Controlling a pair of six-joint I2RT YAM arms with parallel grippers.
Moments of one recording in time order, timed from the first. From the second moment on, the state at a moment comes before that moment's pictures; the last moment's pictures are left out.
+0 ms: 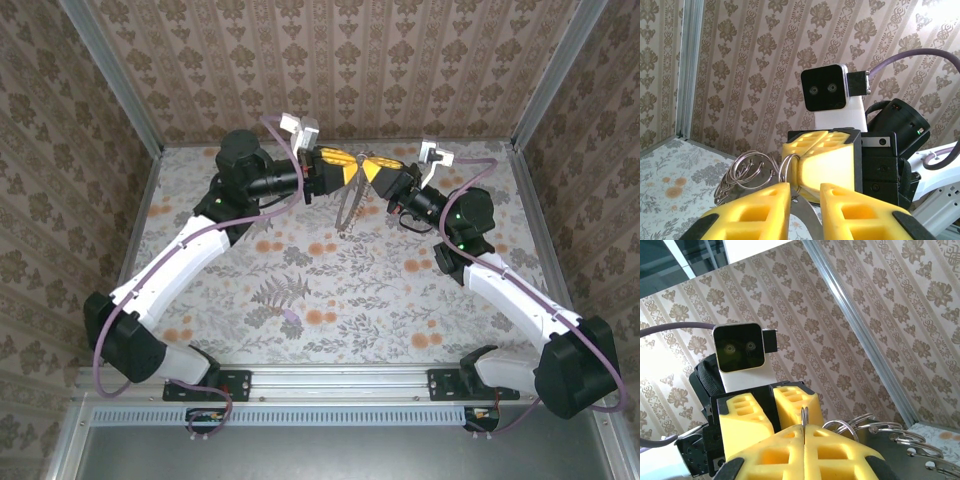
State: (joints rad) left arm -0.64 1.41 1.36 0.15 0.84 -0.38; right arm 0.40 1.21 0.85 0.86 -0.55 0.81
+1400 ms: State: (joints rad) left arm -0.66 1.46 1.40 0.07 0.87 -0.31; right arm 0.35 1.09 0.85 0.64 -0.56 0.75
